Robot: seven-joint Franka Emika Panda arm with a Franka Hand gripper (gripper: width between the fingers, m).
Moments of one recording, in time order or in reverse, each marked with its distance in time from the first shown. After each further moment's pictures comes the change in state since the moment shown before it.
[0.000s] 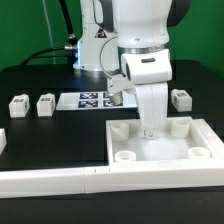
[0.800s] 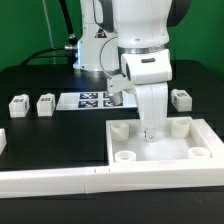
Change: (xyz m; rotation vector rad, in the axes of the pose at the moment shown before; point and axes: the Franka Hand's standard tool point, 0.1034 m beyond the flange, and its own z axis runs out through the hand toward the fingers) arm 0.001 0.000 -0.001 -0.002 -0.001 0.017
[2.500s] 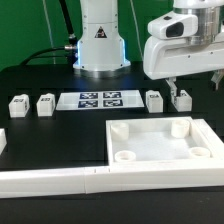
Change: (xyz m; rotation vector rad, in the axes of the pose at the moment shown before) arm 0.105 -0.066 -0.035 0.021 -0.046 1.443
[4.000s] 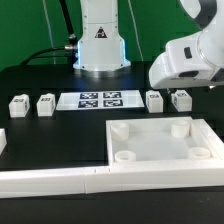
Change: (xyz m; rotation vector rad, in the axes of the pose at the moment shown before) arm -0.026 -0.003 0.009 -0.087 -0.770 0.001
